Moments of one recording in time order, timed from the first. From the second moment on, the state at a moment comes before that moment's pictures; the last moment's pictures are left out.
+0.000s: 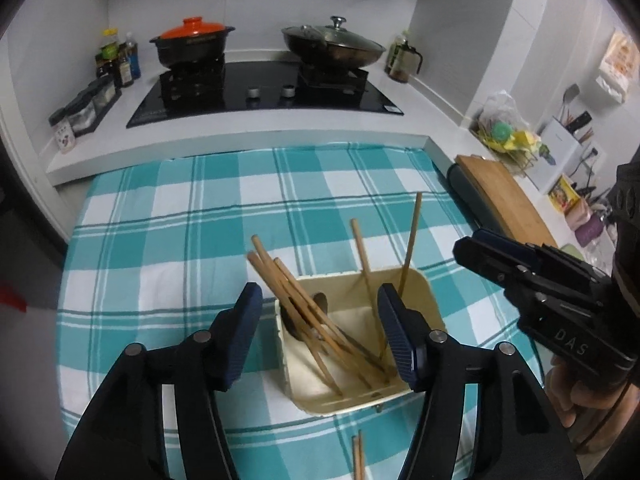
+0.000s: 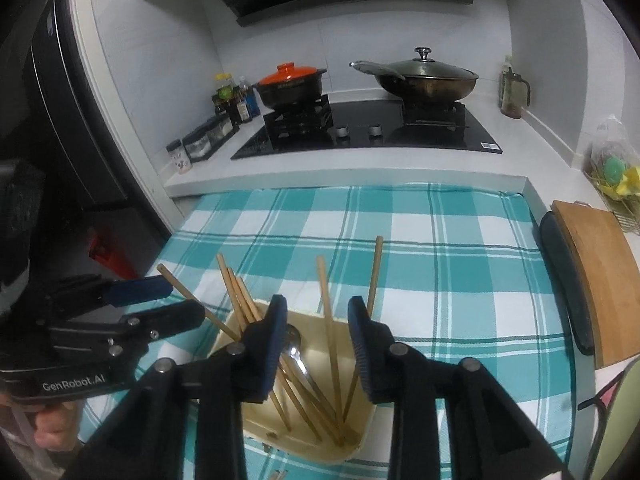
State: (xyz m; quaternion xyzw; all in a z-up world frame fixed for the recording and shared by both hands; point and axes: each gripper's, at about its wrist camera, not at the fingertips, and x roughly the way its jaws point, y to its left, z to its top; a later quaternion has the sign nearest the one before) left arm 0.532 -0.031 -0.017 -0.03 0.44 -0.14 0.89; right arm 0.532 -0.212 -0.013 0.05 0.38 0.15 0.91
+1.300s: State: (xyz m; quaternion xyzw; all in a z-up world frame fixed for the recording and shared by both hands) left arm 0.308 -0.044 -0.228 0.05 0.47 -0.12 0.87; right arm 0.222 -0.234 -0.186 0.02 0.42 0.08 0.90
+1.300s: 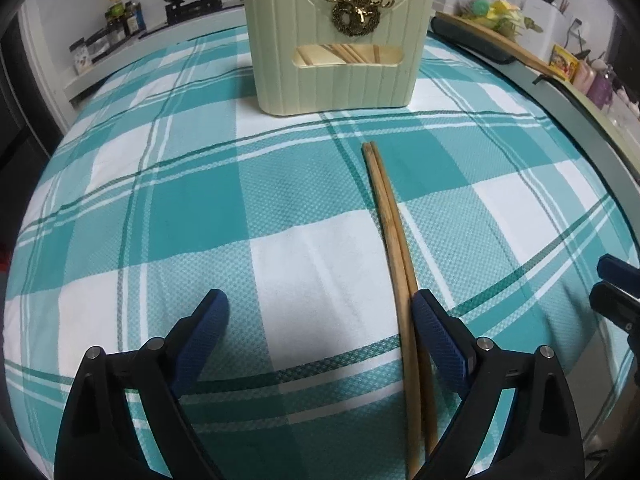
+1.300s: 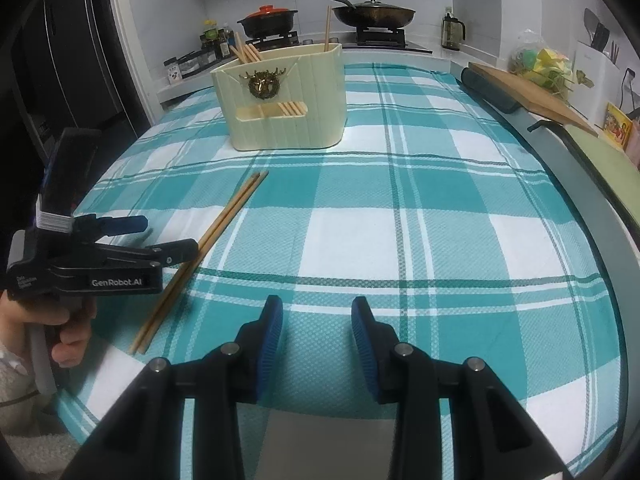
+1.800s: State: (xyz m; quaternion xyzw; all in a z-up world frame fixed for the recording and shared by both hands) left arm 0.285 -0.046 -0.226 0.04 0.46 -0.12 0.88; right arm 0.229 -0.215 -0.196 0.01 0.43 0.09 0.90
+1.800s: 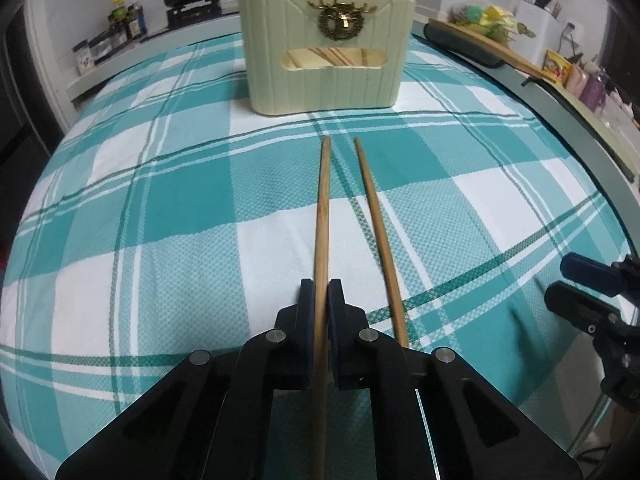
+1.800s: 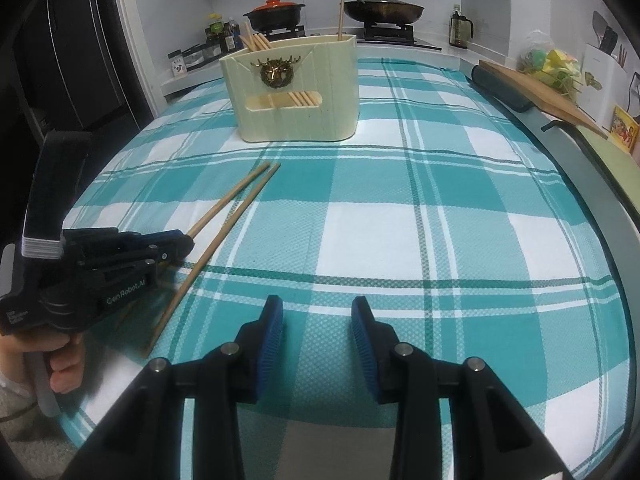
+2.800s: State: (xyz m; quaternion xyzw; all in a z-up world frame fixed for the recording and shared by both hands) left arm 0.222 -0.002 -0.235 0.01 0.45 -0.05 0.89; right arm 0.214 -0.196 -0.221 -0.09 0.44 0.07 0.89
